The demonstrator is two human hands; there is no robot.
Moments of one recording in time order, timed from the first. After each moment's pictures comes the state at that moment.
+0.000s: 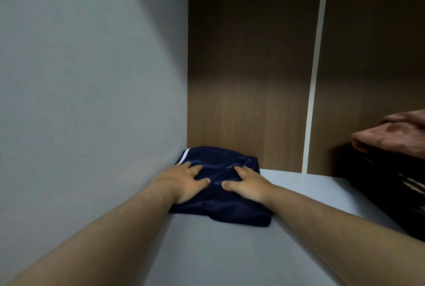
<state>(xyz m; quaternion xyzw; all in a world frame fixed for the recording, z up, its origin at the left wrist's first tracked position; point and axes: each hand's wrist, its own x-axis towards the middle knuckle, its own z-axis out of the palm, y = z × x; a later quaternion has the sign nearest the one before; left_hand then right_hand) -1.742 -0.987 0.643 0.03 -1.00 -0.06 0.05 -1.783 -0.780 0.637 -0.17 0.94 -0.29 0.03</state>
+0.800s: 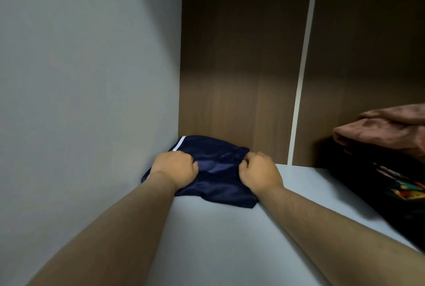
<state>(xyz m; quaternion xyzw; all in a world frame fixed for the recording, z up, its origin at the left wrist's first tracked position) -1.760 -0.987 0.639 -0.01 -0.97 0.08 0.24 -1.762 -0.766 0.638 -0.09 0.93 -0.25 -0.26</state>
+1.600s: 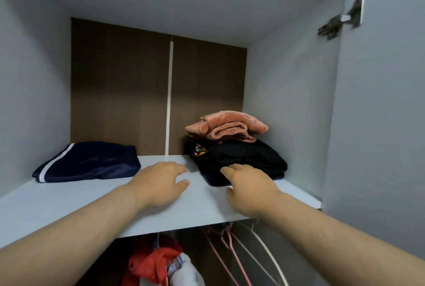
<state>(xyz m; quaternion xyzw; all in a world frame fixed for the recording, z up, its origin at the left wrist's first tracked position) -1.497 -0.755 0.667 -0.29 -0.93 -0.09 0.18 -1.404 -0.532 0.671 -0.07 0.97 0.05 -0.24</state>
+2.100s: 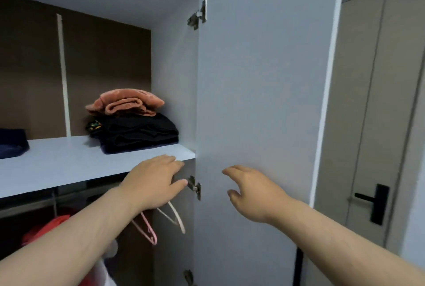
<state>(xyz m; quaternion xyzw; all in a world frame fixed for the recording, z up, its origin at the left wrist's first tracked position) -1.277 -0.576 0.632 -0.46 -0.85 -0.06 0.23 -1.111 -0.380 0.620 0.09 0.97 -0.04 -0.22</state>
